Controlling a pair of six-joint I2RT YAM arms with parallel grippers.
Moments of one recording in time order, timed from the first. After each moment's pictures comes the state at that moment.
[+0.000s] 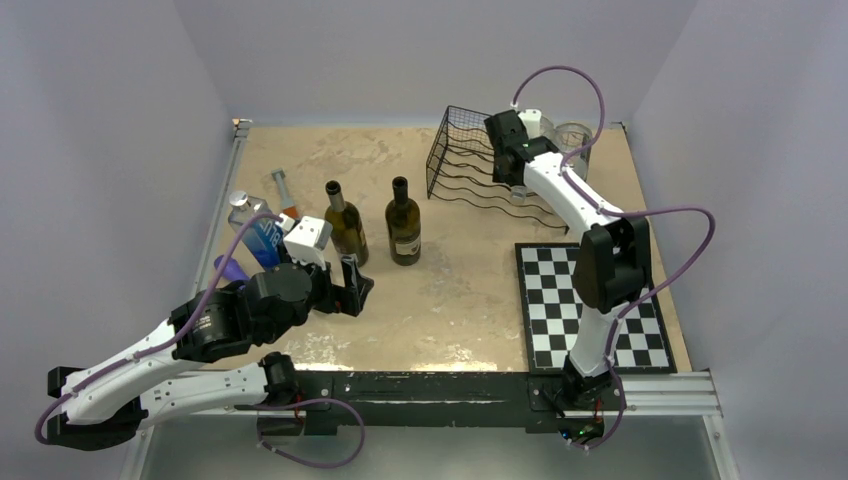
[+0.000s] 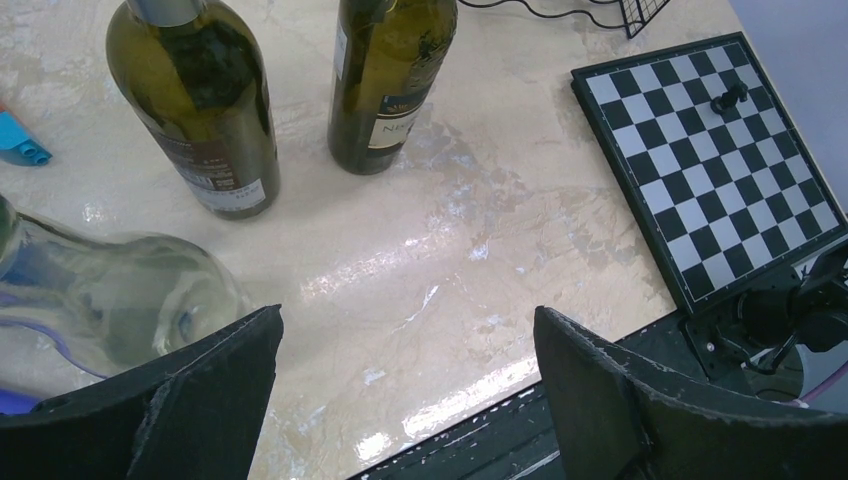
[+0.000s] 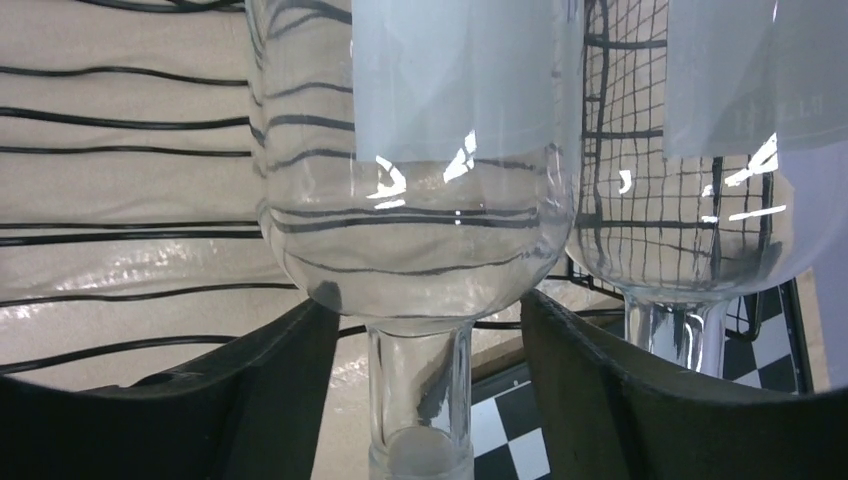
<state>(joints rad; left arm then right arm) -1.16 0.68 1.01 -0.88 -0.58 -0.63 0.38 1.89 1.68 -0.76 0.64 0.41</state>
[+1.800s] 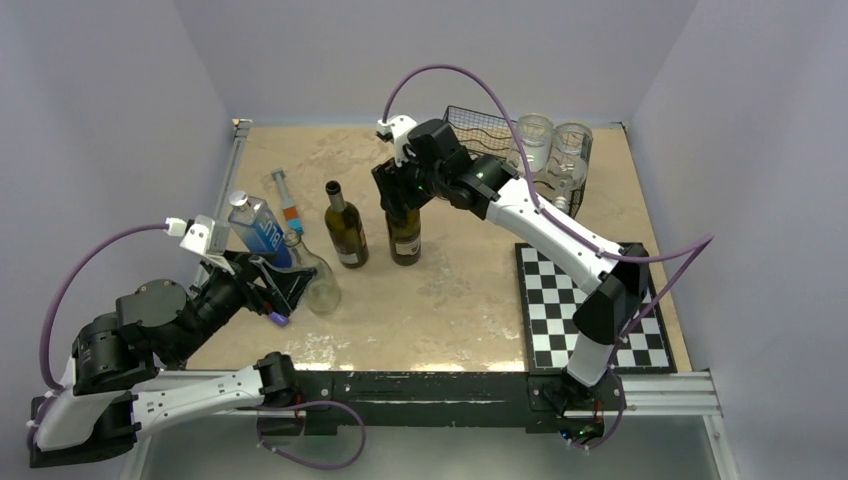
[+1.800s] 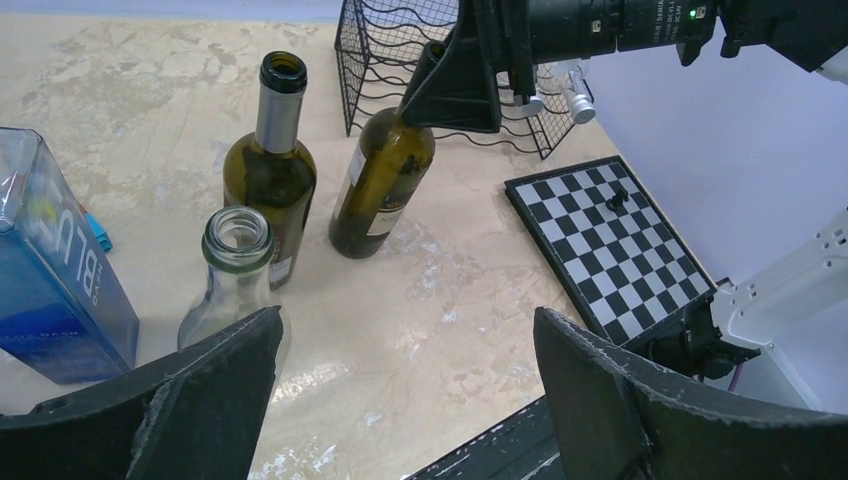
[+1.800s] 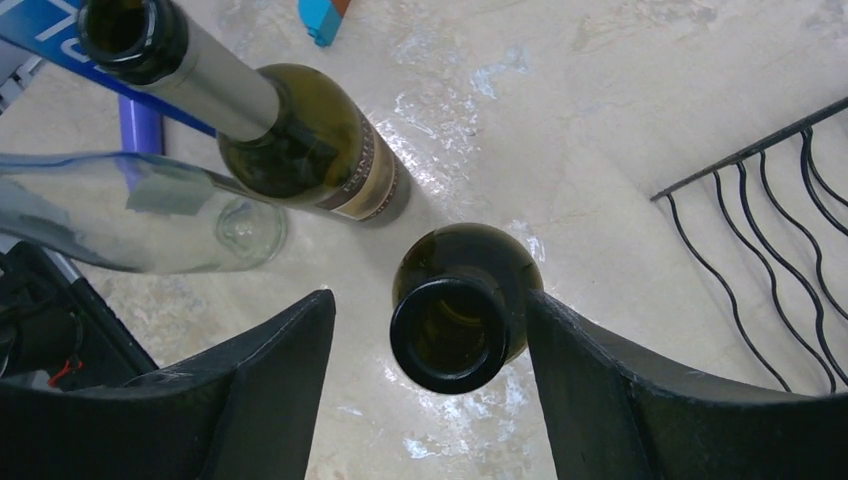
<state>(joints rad) -1.16 0.45 1.22 -0.98 -0.60 -0.51 0.82 1.76 1.83 -0.67 -0.04 0.10</state>
